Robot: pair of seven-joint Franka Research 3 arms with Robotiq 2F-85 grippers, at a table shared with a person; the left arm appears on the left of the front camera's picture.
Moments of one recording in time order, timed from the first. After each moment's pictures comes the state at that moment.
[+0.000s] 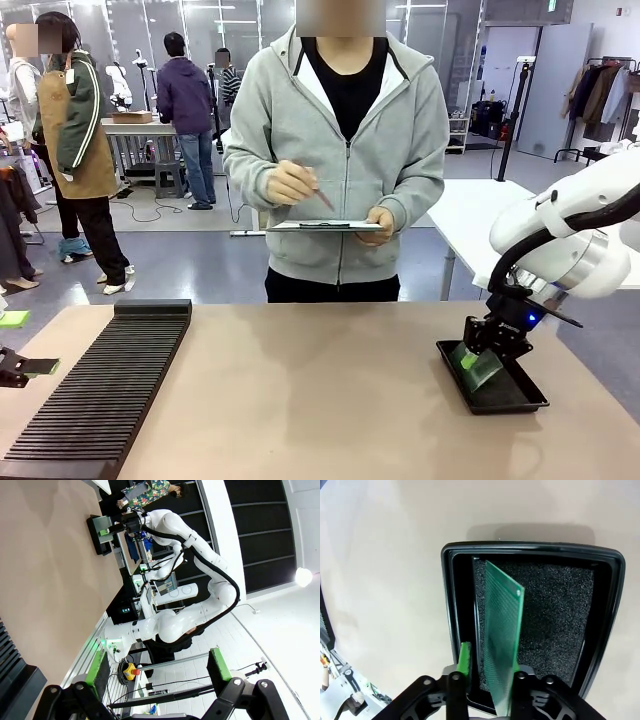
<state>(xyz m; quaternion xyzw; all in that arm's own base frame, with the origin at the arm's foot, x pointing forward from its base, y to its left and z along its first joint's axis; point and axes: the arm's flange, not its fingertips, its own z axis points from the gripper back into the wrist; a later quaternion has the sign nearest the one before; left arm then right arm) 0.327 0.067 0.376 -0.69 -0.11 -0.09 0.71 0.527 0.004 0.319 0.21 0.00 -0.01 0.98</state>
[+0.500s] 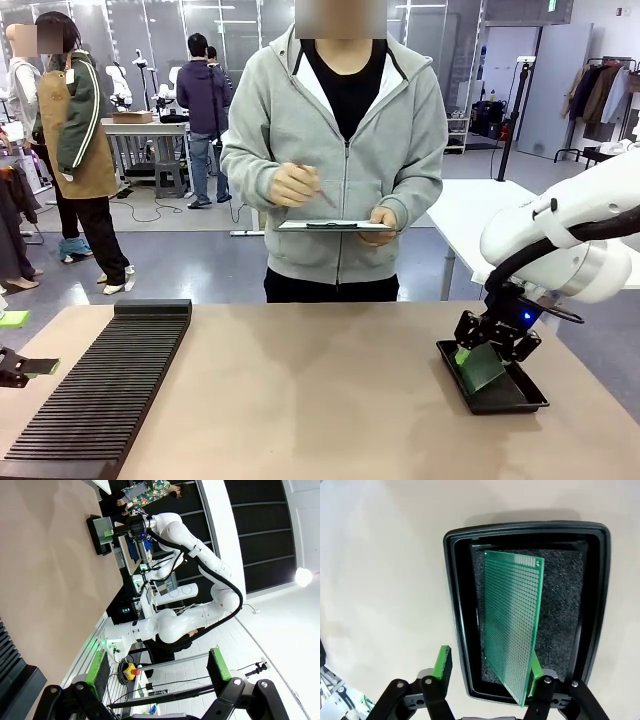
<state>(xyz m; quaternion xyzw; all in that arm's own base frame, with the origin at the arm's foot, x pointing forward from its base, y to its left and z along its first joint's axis) 0.327 0.067 0.376 -0.69 -0.11 -0.09 0.71 0.504 0.025 0.339 0.16 -0.02 -0.04 0.99</state>
